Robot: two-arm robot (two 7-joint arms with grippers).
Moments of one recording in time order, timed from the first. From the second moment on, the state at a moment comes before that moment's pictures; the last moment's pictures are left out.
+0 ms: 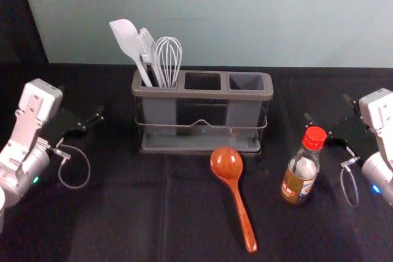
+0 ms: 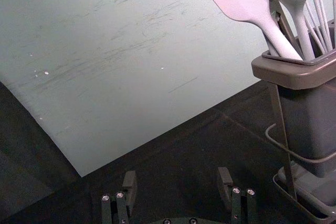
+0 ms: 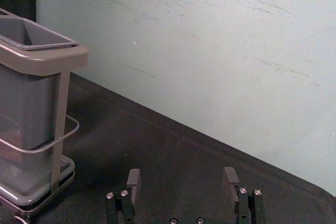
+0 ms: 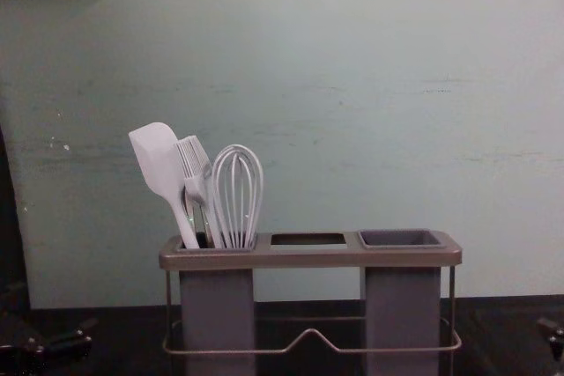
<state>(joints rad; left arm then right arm) -0.20 0.60 0.45 -1.41 -0.25 -0.12 0.03 0.20 0.60 -0.45 -1.41 0.25 -0.12 -0.03</state>
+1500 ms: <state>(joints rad) -0.20 0.60 0.45 -1.41 -0.25 -0.12 0.03 0.20 0.60 -0.45 -1.41 0.25 -0.12 -0.03</state>
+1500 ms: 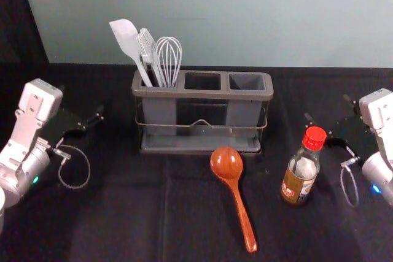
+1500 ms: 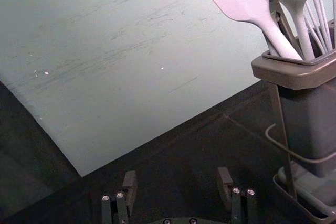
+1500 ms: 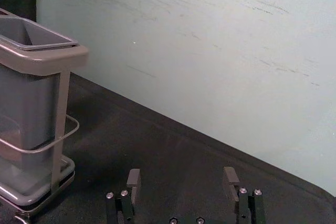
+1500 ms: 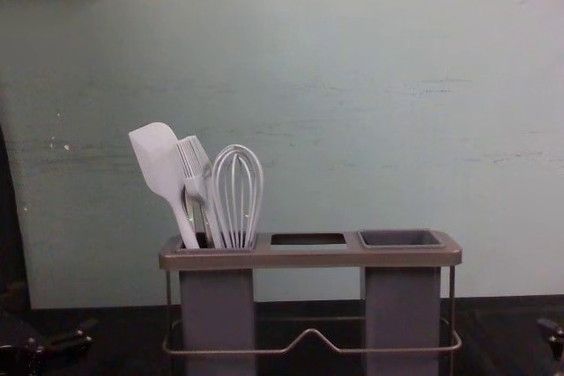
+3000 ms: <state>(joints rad) -0.20 0.60 0.45 -1.41 -0.25 -0.12 0.03 0.20 0.60 -0.45 -1.41 0.25 -0.12 -0.03</state>
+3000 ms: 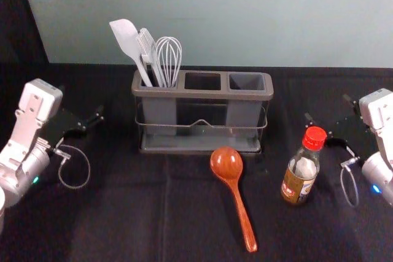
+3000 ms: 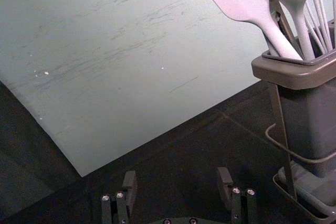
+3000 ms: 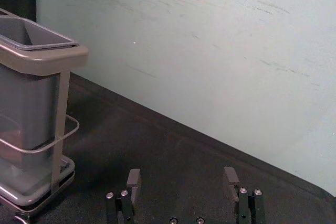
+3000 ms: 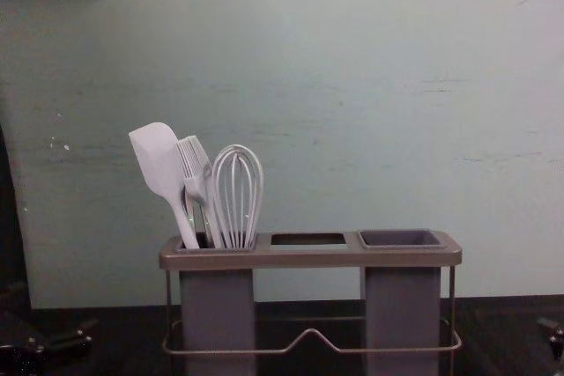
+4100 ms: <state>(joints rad) -0.20 0.60 0.45 -1.41 -0.25 -0.12 0.03 0.19 0.61 -0.45 -1.42 0.25 -0.12 -0.03</state>
